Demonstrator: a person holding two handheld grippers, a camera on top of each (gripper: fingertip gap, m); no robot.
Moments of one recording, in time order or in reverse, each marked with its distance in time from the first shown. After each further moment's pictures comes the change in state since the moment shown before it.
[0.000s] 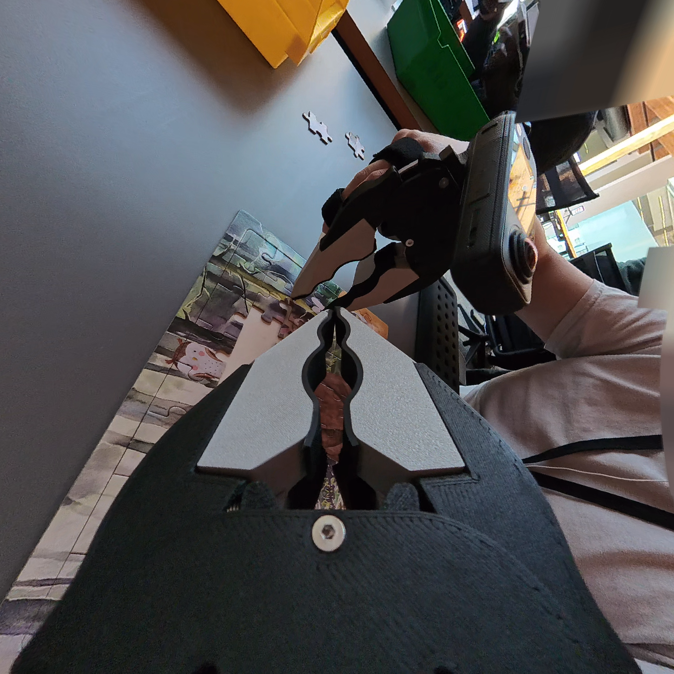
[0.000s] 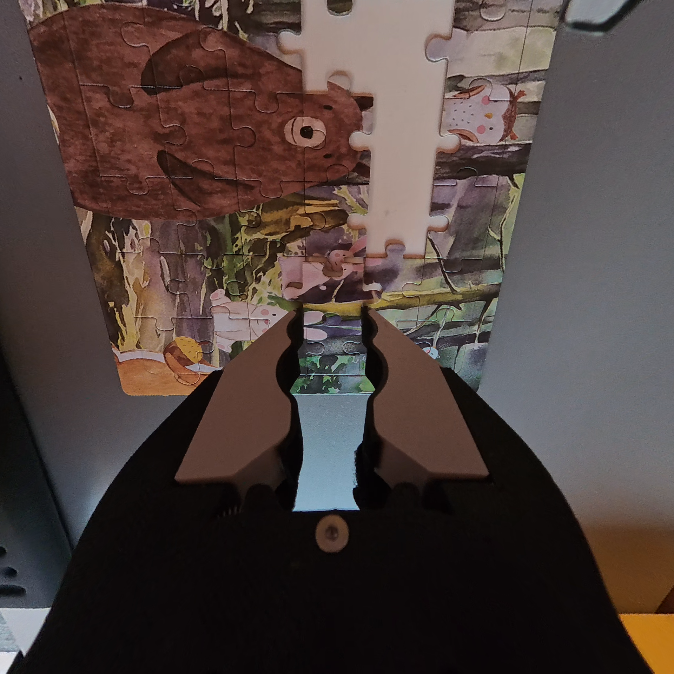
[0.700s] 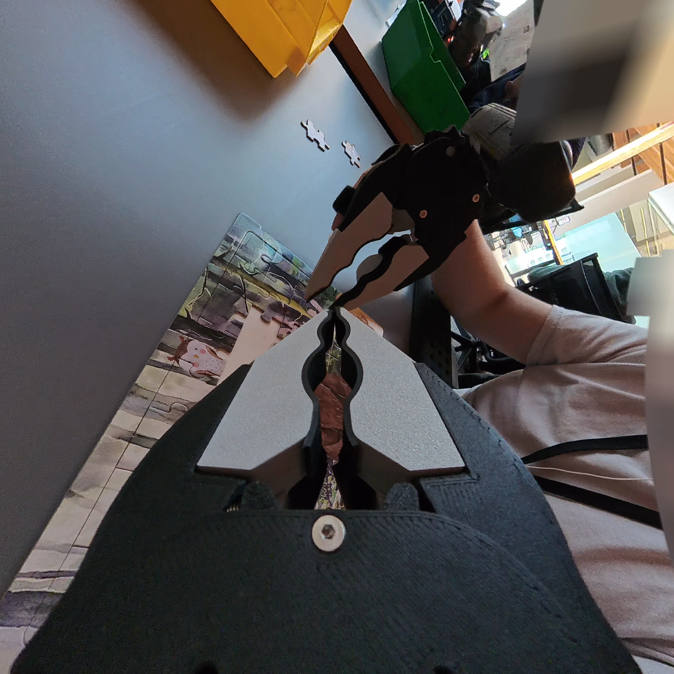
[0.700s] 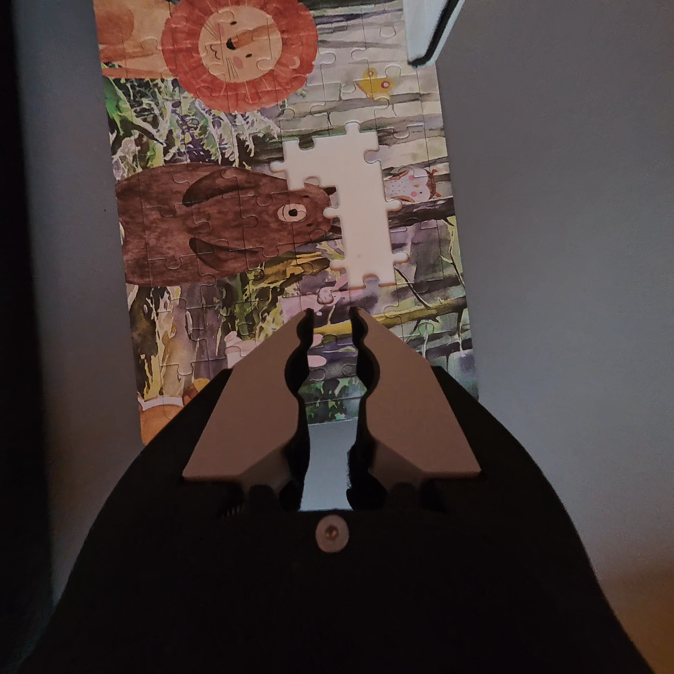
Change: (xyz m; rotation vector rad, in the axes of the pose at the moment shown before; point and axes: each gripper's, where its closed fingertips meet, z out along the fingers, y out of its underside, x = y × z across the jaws) left arm -0.001 -0.002 -0.006 0.021 0.017 -0.018; right arm 0.006 -0.020 -0.022 0.365 0.042 0.134
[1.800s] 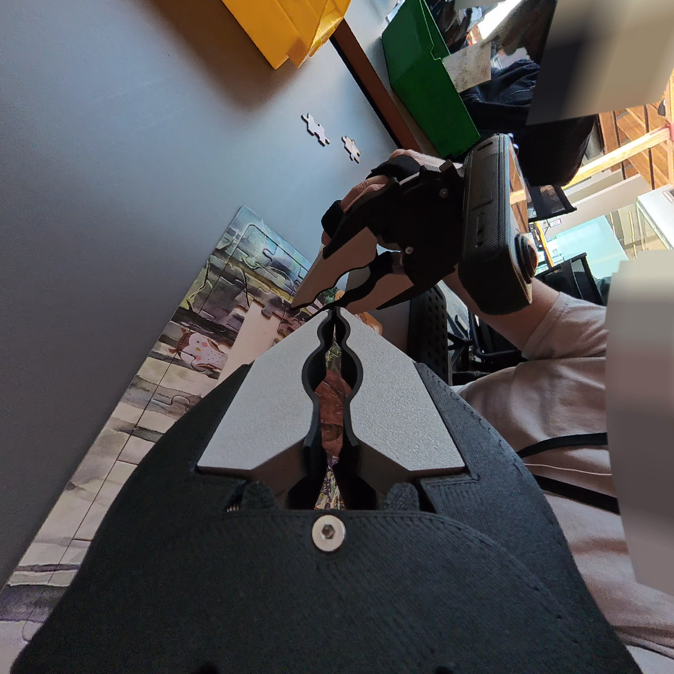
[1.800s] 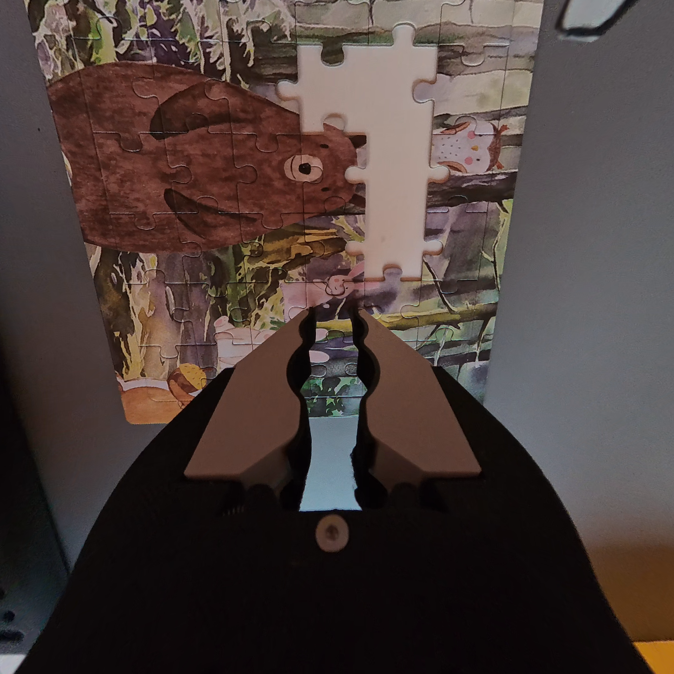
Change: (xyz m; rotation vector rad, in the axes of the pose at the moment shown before) left arm -0.004 0.003 -0.001 -0.010 0.013 -0.023; right arm -0.006 0.017 0.021 -0.303 -0.025 -0.107
